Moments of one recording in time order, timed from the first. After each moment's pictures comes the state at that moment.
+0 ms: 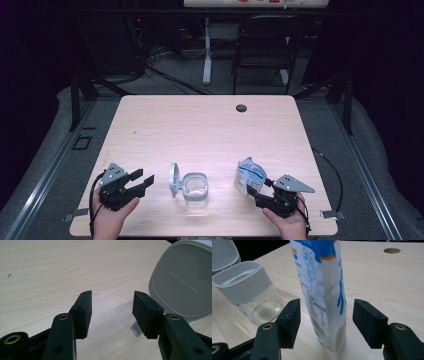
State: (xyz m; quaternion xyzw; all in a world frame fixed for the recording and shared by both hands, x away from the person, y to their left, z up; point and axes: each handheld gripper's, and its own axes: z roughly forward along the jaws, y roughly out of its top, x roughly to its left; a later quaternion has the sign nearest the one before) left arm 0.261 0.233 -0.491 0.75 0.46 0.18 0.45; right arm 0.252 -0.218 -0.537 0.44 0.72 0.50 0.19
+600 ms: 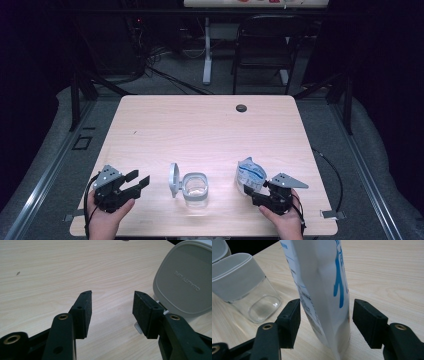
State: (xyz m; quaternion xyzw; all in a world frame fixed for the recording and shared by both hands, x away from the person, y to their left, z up) left arm 0.255 0.243 -0.490 0.74 0.47 0.18 0.45; right arm 0.265 -0.214 -0.555 0.45 0.72 0.49 0.16
